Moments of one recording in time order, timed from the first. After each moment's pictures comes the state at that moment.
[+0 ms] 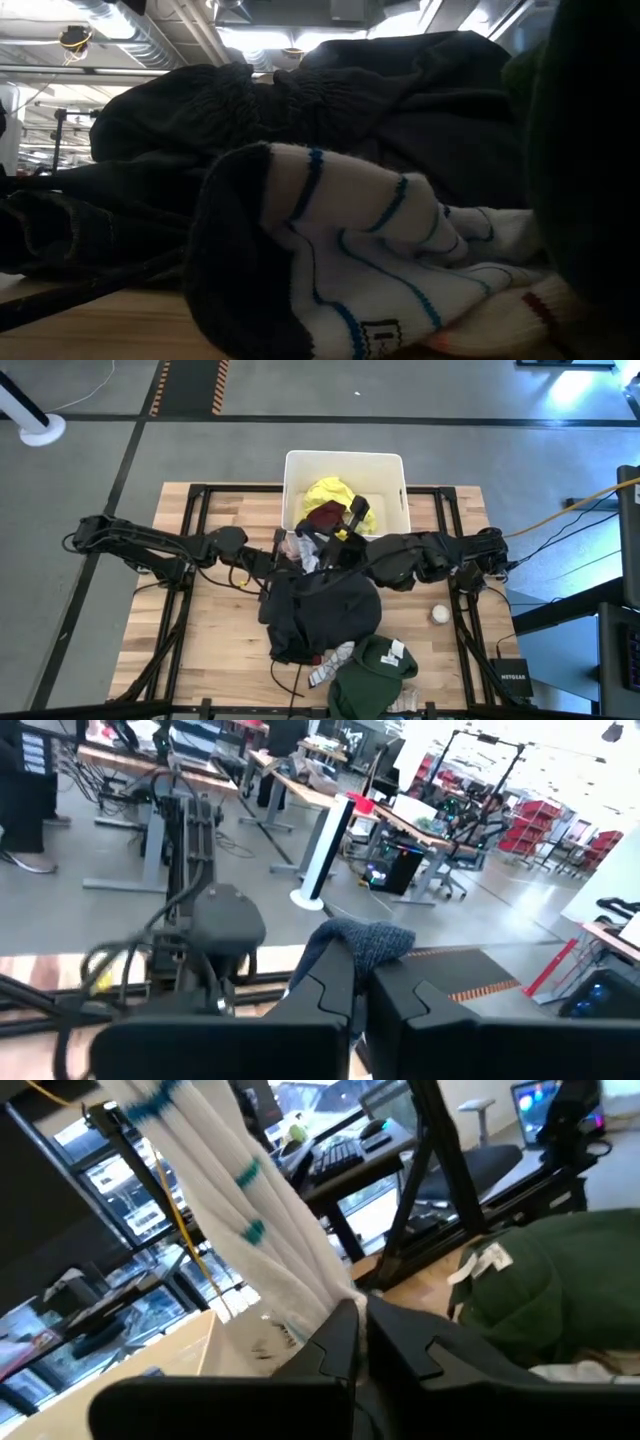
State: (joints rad) left arm -0.05 1.20 0.74 0.41 0.13 0.52; right arm 0.35 1.87 2.35 -0.63 0.85 -0.19
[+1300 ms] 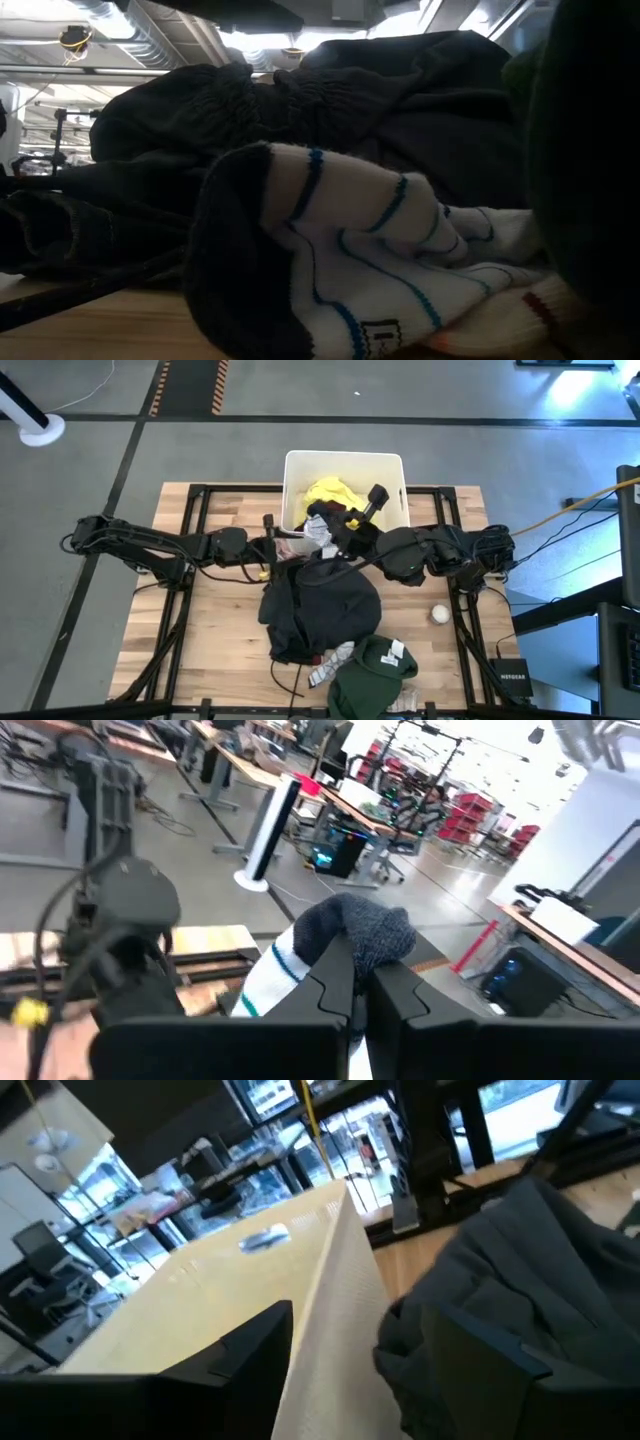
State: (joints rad) left arm -0.05 1.16 0.74 0.29 -0.30 0.42; right arm 0.35 1.84 2.36 -0.74 1.00 -0.22
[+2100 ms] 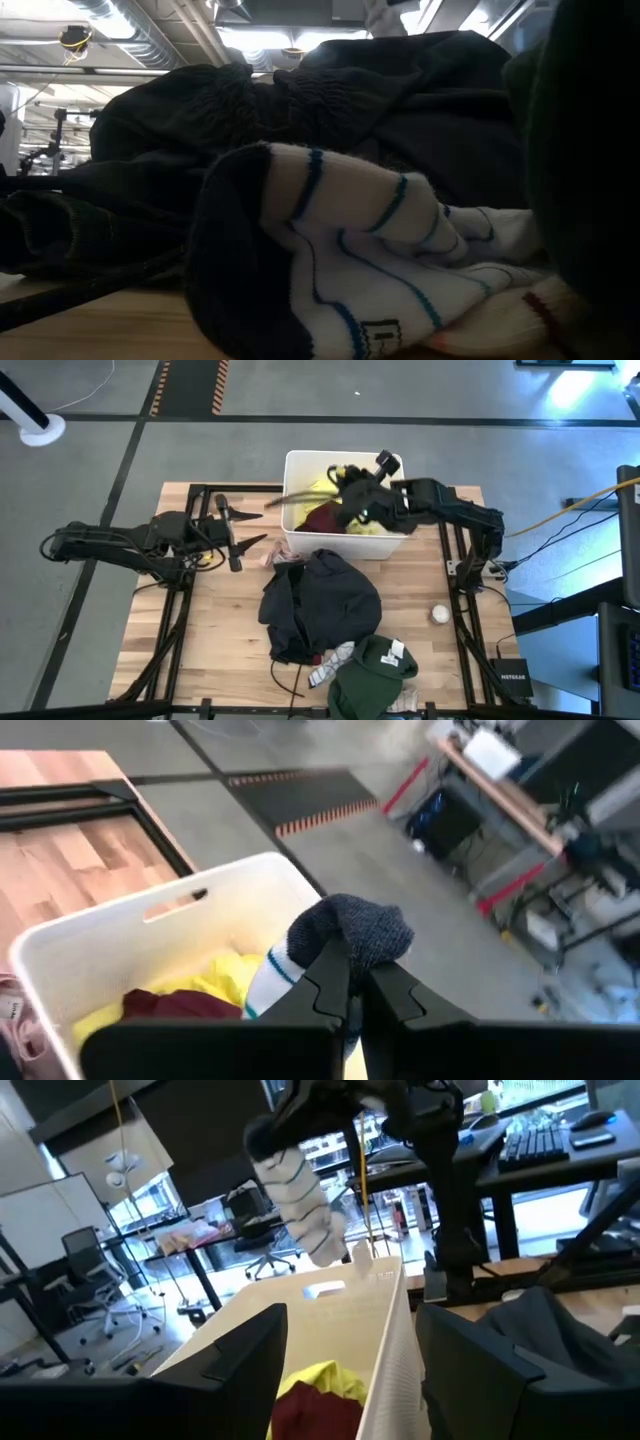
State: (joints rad) left arm -0.05 0.75 0.74 0.04 -0.37 0.33; right arm 0.01 1.84 2.36 -1.29 0.90 0.15
